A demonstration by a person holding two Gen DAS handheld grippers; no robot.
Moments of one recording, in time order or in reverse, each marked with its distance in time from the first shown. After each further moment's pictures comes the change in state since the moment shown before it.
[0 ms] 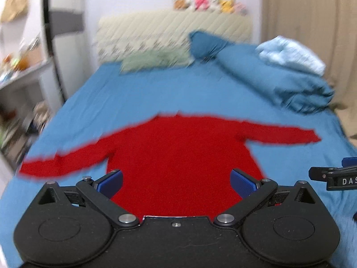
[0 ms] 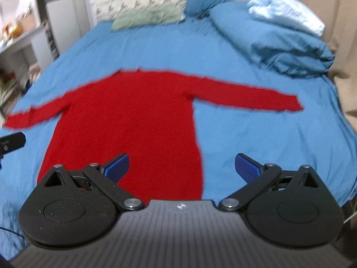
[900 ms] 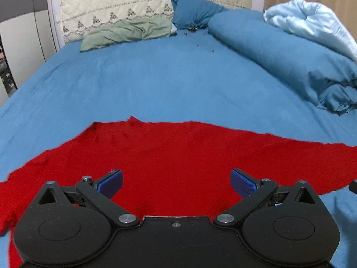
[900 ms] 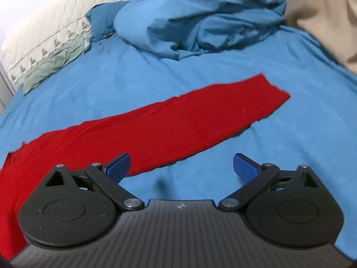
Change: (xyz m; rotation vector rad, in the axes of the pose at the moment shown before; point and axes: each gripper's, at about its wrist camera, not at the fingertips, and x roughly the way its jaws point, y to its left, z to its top) left arm 0.357 -0.076 0.080 0.000 0.168 -0.048; right arm 0.306 -0.214 0.029 0.435 -0.063 -0.168
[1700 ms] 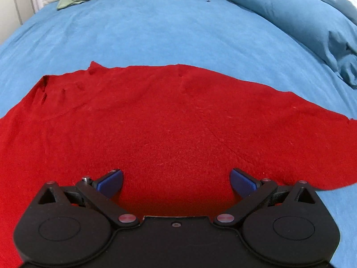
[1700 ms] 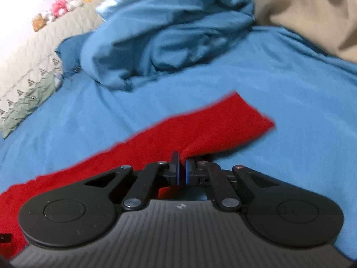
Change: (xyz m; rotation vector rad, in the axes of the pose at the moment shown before) left arm 0.102 -0.005 -0.013 0.003 0.220 -0.073; right arm 0.047 -0.041 0.040 0.117 -0.154 -0.033
